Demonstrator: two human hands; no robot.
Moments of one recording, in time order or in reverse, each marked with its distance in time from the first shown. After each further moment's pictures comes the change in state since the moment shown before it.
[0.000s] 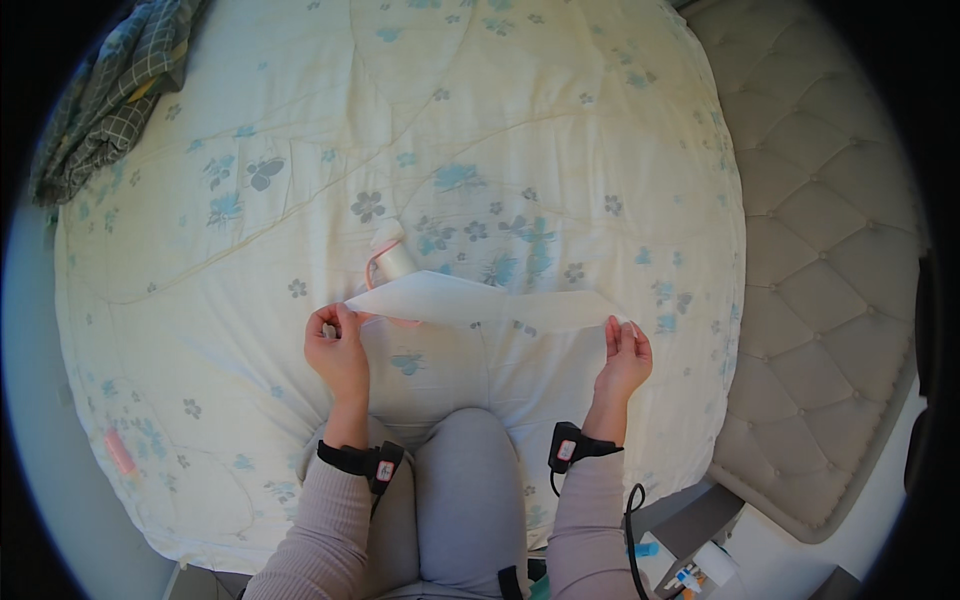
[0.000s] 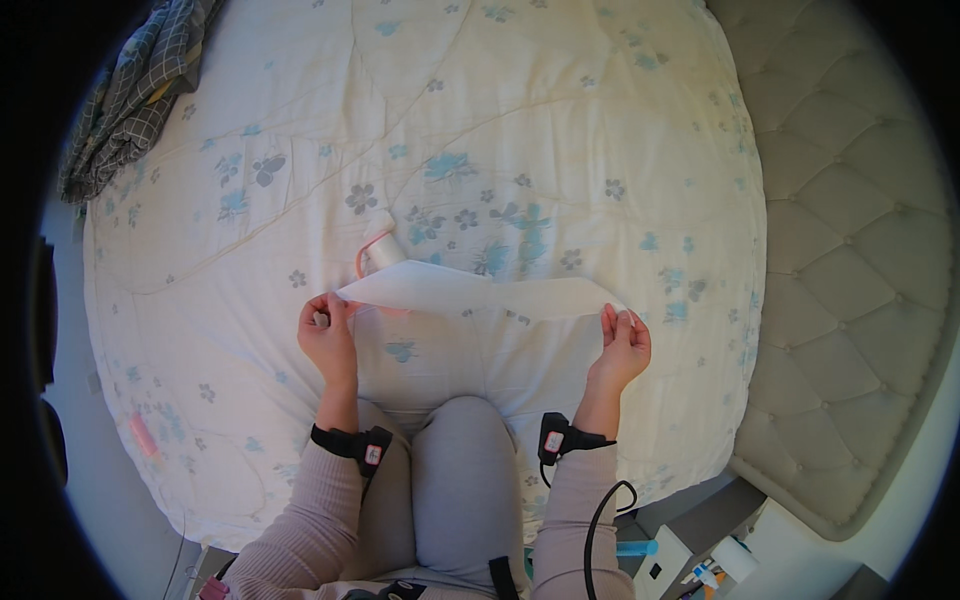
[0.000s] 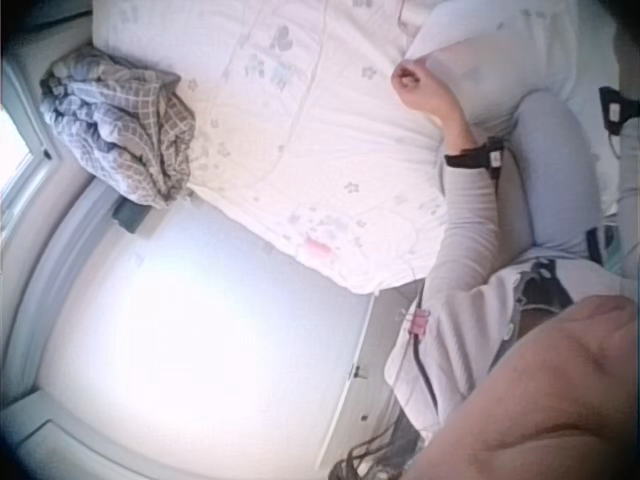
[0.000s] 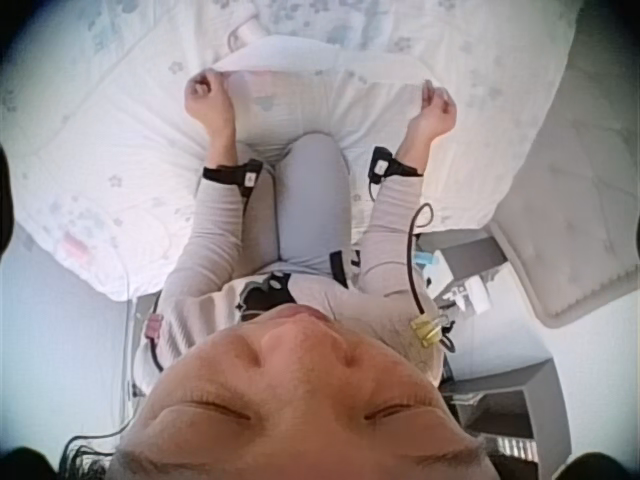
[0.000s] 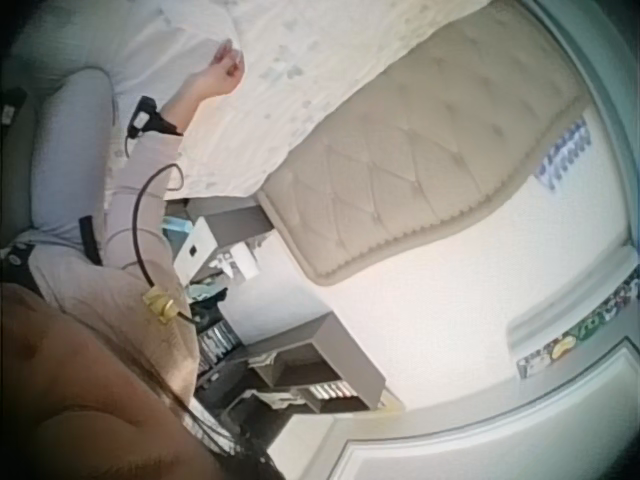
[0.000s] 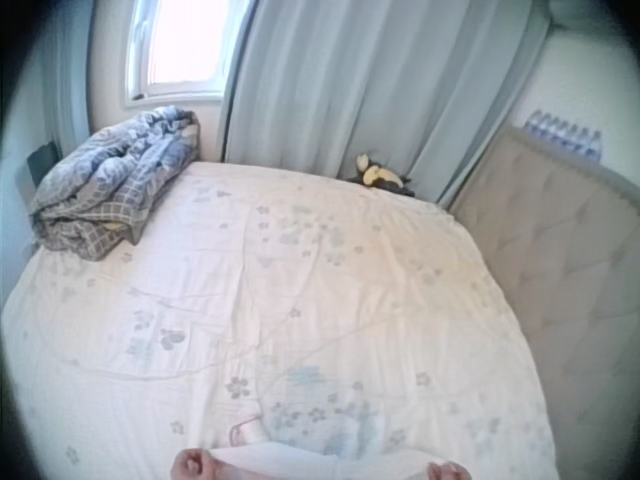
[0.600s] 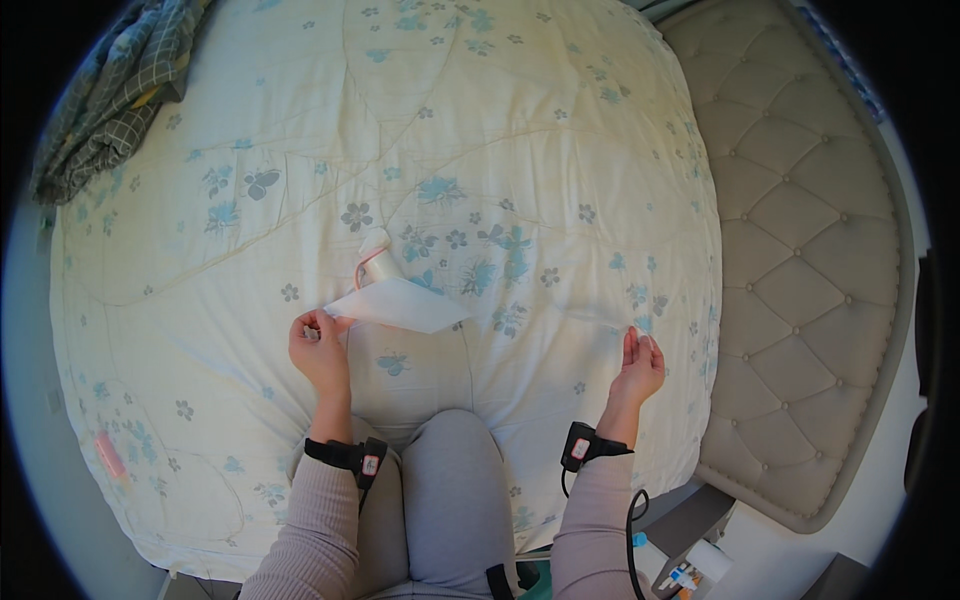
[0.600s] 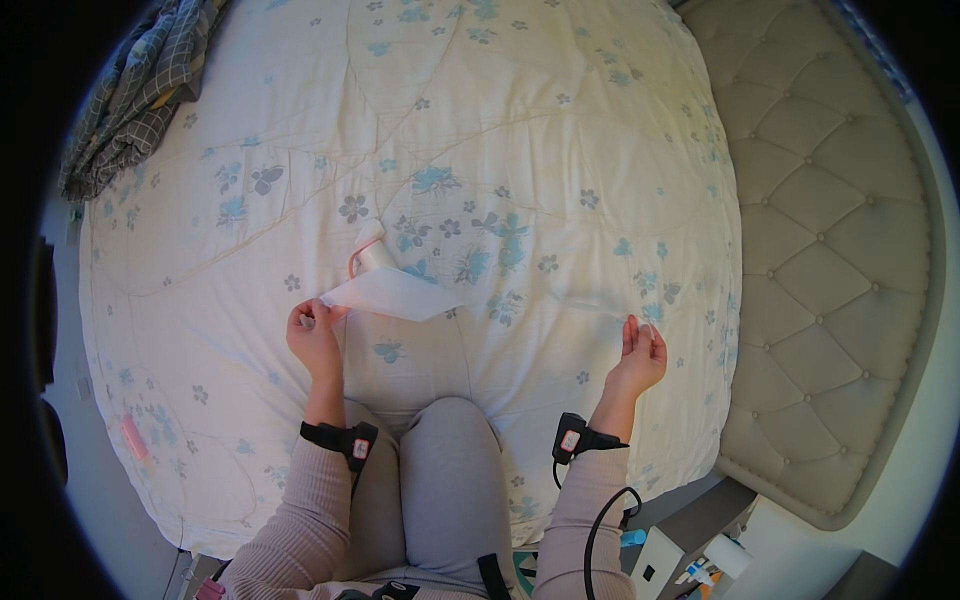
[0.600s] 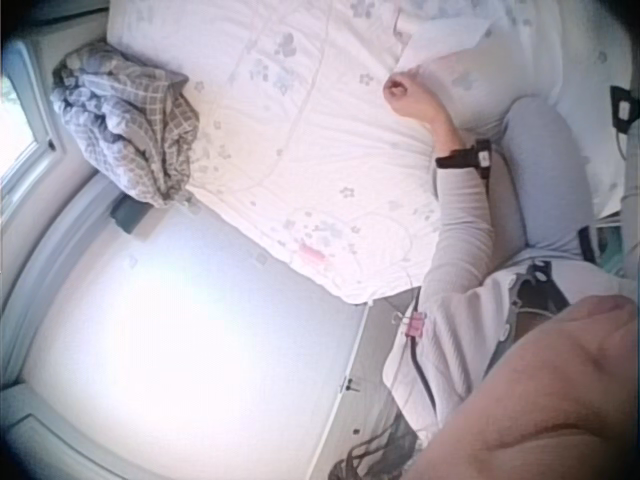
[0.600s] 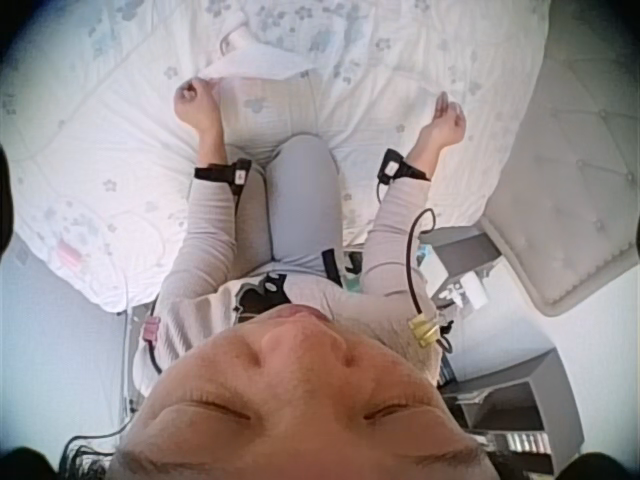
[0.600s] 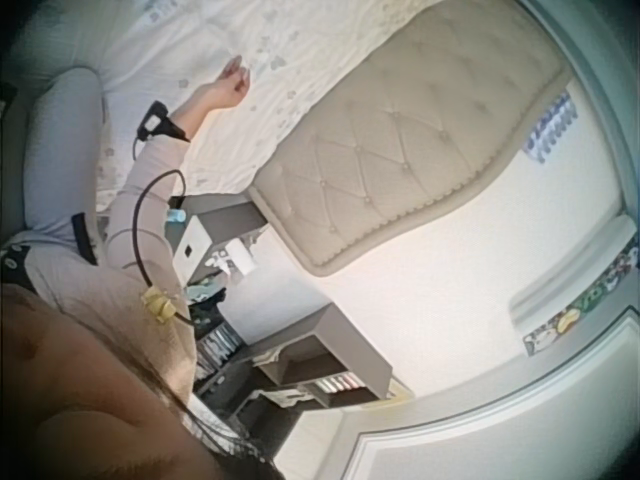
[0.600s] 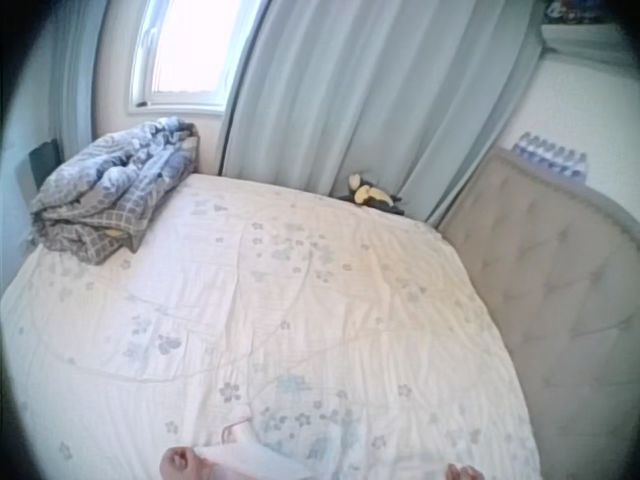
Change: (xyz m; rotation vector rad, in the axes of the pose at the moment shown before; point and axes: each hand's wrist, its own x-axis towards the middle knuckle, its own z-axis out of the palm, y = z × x) left_hand 0.006 -0.003 -0.007 0.088 0.083 0.057; right_hand 0.033 -0.038 -0.042 0.061 0.072 -0.116
